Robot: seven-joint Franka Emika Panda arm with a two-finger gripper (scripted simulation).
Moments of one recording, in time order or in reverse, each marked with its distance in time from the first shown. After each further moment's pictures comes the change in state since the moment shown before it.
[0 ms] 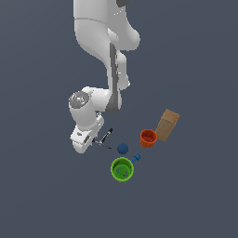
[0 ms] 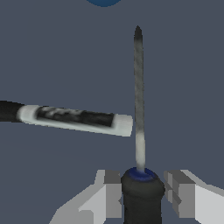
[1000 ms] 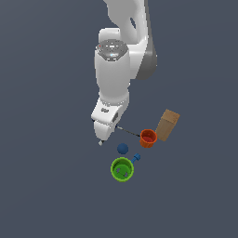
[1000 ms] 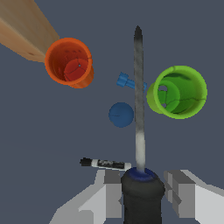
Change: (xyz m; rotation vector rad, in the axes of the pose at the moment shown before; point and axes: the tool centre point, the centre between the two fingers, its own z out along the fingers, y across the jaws) arm 0.120 -0.028 -0.170 -0.001 -0.002 -0.001
